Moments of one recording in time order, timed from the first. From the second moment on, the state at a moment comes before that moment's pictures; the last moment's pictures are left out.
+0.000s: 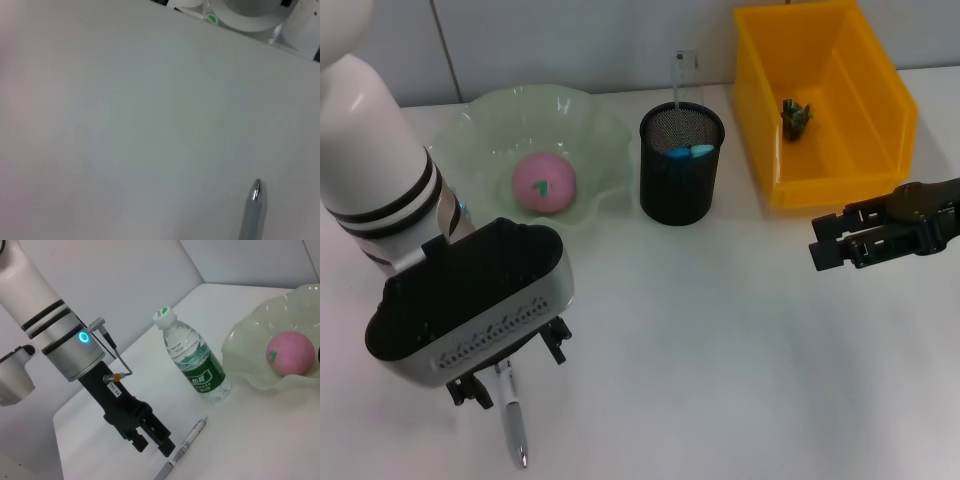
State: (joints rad) left arm -0.82 -2.07 1.59 1.22 2.54 1.77 -0.98; right arm 0.63 1.89 -0.63 -0.78 -2.17 -1.92 1.91
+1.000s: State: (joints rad) left arm -0.84 -2.08 1.67 1.11 2.56 1.69 -0.90; right arm 0.63 1.89 -0.64 -0.75 -2.17 -1.91 1.92
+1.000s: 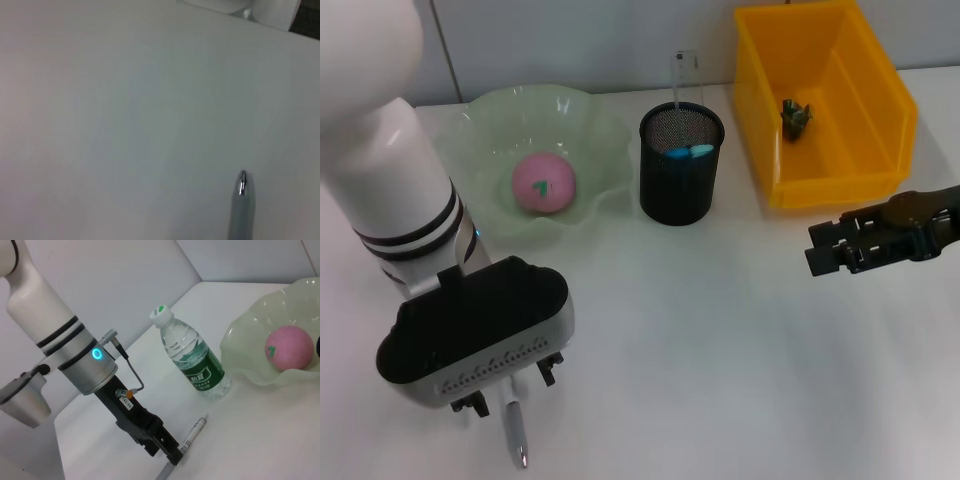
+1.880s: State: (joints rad) left arm -0.85 -2.08 1.70 1.06 2.57 1.63 -0.88; right arm 0.62 1.89 -0.63 -0.76 -2.17 -1.91 1.95
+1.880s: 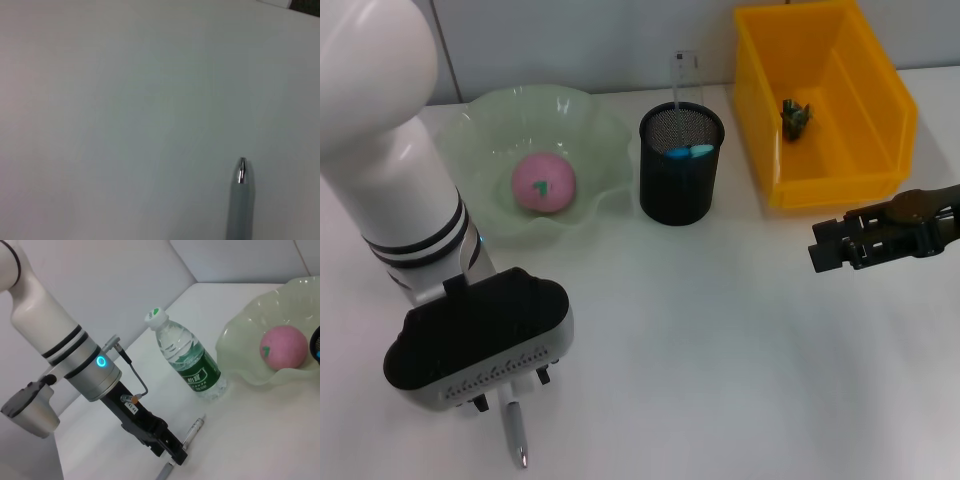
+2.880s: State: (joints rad) left arm -0.86 -2.08 1.71 1.04 2.60 1.60 -0.87; right arm 0.63 1.89 -0.64 -0.76 -2.17 -1.91 1.95
